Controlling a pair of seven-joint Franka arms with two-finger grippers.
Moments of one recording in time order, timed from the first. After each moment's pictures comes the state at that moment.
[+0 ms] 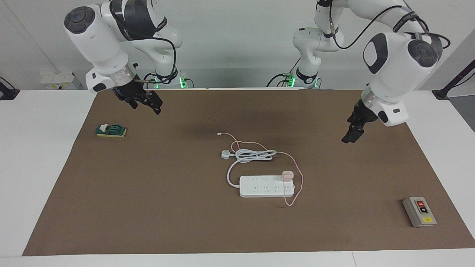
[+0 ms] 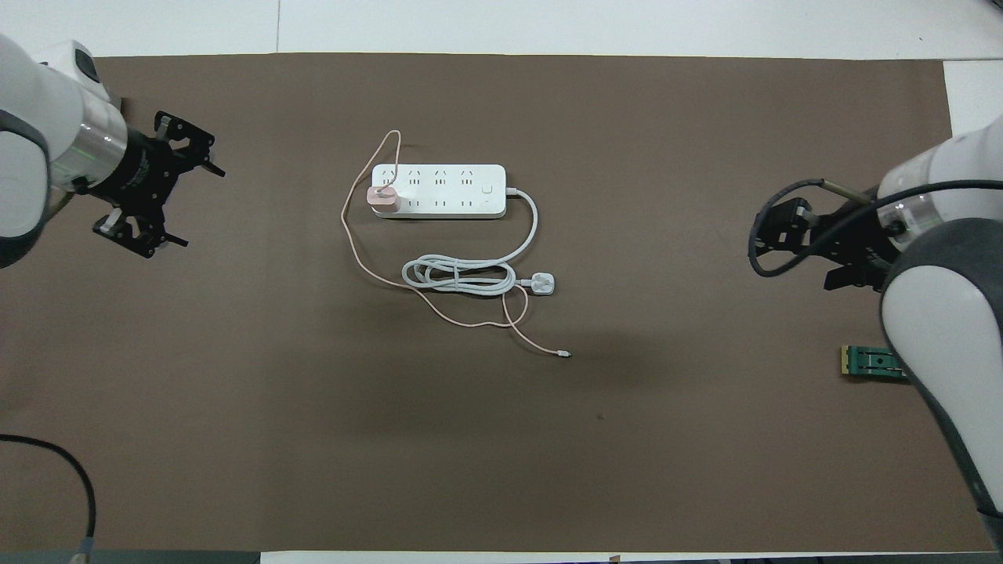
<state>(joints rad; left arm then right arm) -0.26 0.24 0.11 -1.53 -0.11 1.73 -1.26 0.07 0.01 0.03 -1.75 0.16 1.68 0.53</state>
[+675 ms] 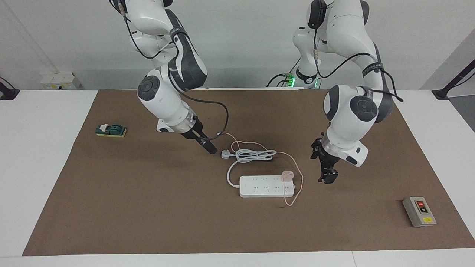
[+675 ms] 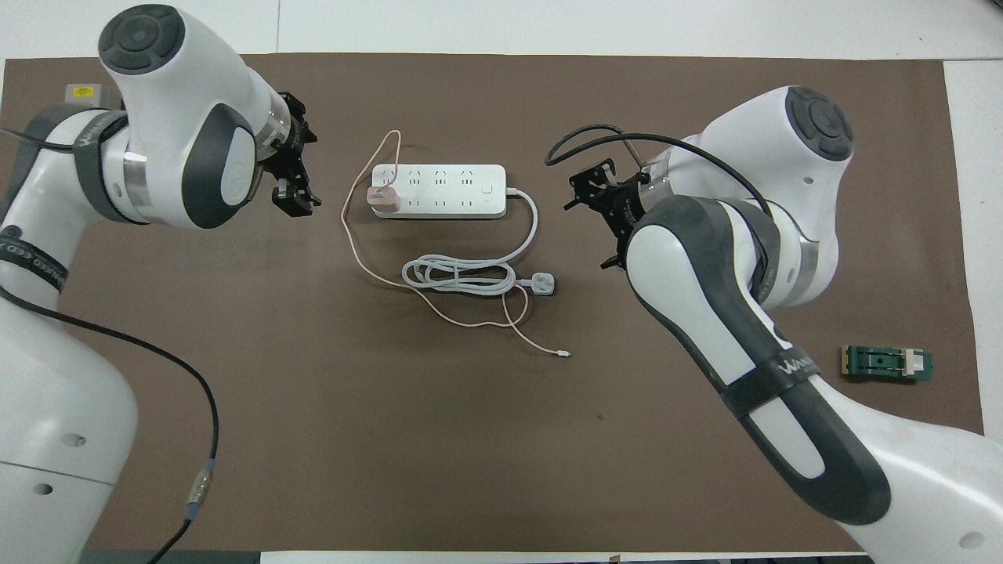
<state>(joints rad) -0.38 0.52 0.11 -1.41 -0.11 1.97 -1.83 0.29 0.33 0.03 -1.72 0.46 2.08 1.12</state>
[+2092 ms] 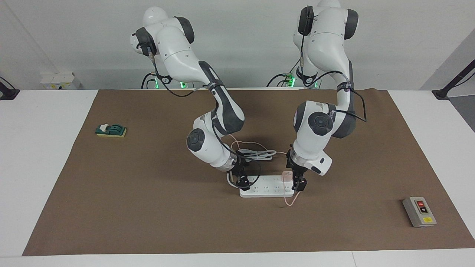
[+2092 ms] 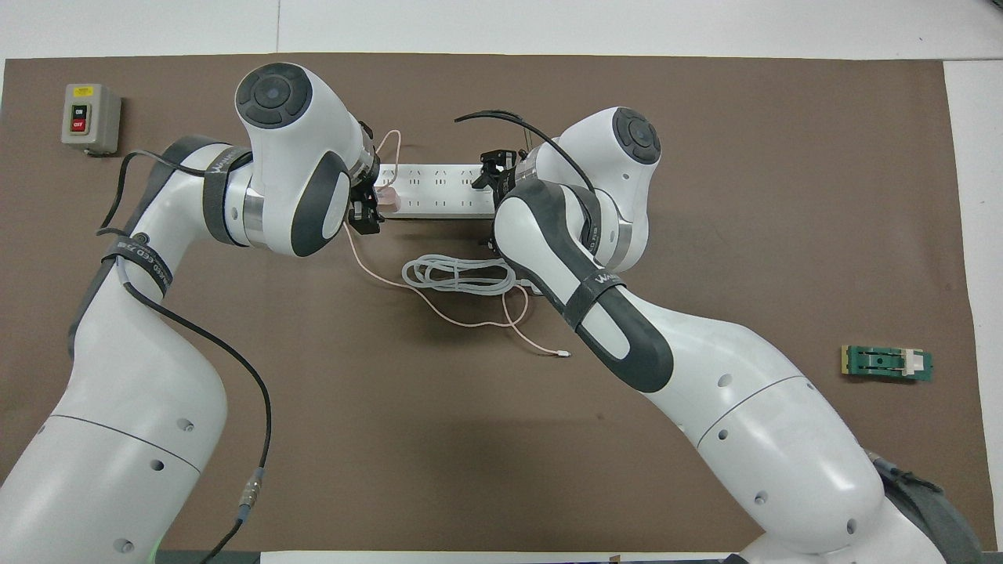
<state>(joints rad) -0.49 0.58 0.12 -1.50 -0.11 2.13 -1.90 0.43 0.78 0.03 -1.35 0.65 2.25 1.50</state>
